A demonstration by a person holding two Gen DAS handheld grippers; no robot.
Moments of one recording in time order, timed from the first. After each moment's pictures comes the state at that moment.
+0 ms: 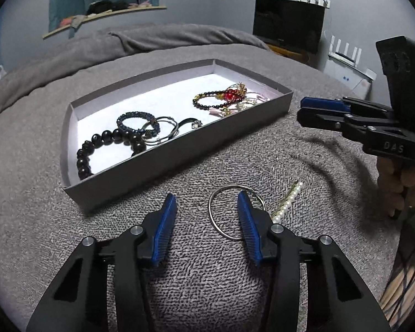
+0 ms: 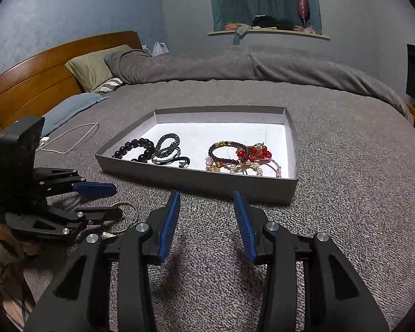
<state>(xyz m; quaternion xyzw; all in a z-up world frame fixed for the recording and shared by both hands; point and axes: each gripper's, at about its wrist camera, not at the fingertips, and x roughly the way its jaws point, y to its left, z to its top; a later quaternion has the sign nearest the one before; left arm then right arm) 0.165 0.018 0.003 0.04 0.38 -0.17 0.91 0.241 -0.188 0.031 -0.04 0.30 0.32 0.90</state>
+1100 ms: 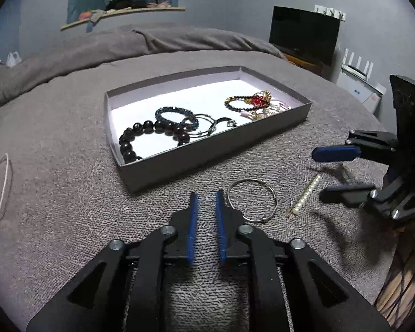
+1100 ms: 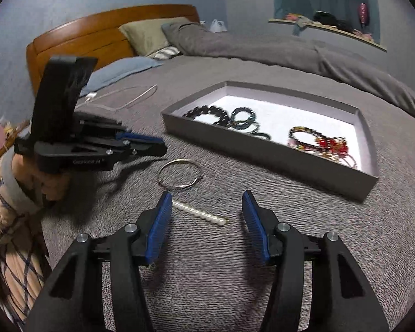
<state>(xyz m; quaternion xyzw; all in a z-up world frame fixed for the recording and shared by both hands) 0.146 0.059 0.014 0.02 0.37 -0.14 0.92 0.203 -0.135 0.016 -0.12 0.32 0.44 0.83</state>
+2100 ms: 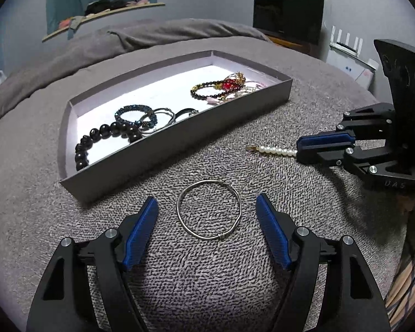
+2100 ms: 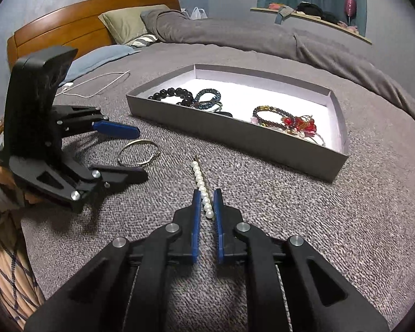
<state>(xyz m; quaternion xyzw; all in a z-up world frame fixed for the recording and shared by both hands) 0.160 0.013 -0.003 0.06 0.39 -0.16 0.91 0.222 -0.159 0.007 -0.14 0.35 0.39 0.84</state>
